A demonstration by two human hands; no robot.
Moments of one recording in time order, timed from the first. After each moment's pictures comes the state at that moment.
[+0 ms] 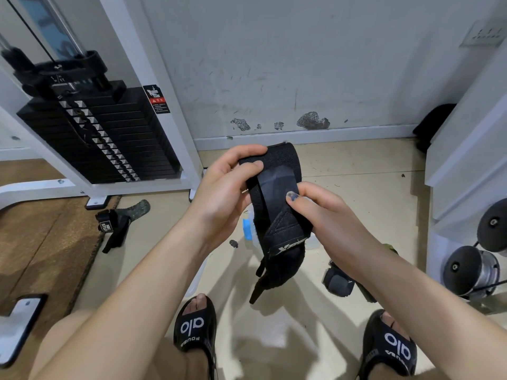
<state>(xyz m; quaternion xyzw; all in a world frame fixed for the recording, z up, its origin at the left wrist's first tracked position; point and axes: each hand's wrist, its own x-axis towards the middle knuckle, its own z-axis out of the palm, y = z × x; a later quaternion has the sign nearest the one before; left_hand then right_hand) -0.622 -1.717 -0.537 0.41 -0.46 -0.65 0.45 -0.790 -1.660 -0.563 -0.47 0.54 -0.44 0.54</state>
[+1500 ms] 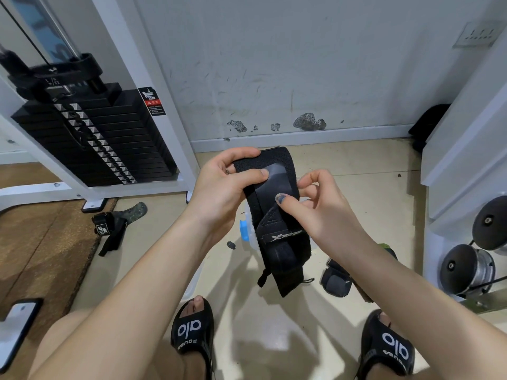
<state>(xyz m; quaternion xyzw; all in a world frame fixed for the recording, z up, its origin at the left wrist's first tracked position) -0.631 -1.726 -0.544 0.43 -0.46 -0.61 0.48 -0.790 -1.667 -0.570 -0.48 0.61 -0.46 0.43</state>
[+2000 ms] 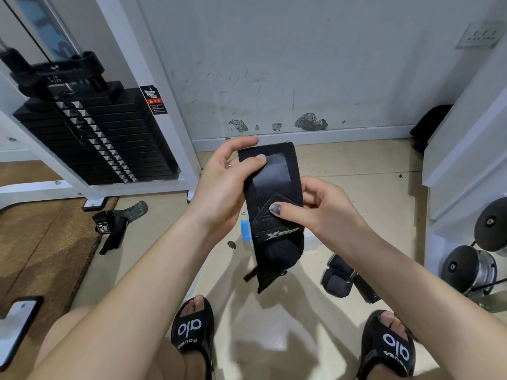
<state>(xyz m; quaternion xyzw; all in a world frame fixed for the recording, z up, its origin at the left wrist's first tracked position) -0.633 -1.726 -0.541 0.42 -0.43 -0.63 0.49 -0.798 -1.671 -0.574 -0.48 0.52 -0.46 0.53</state>
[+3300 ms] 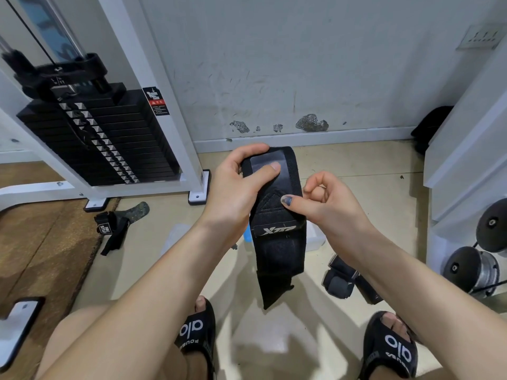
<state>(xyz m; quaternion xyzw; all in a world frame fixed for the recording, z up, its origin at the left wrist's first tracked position) -0.643 -1.729 -0.562 0.45 -0.48 -0.54 0.52 -0.797 -1.675 -0.574 -0.40 0.53 -0.51 0.54</state>
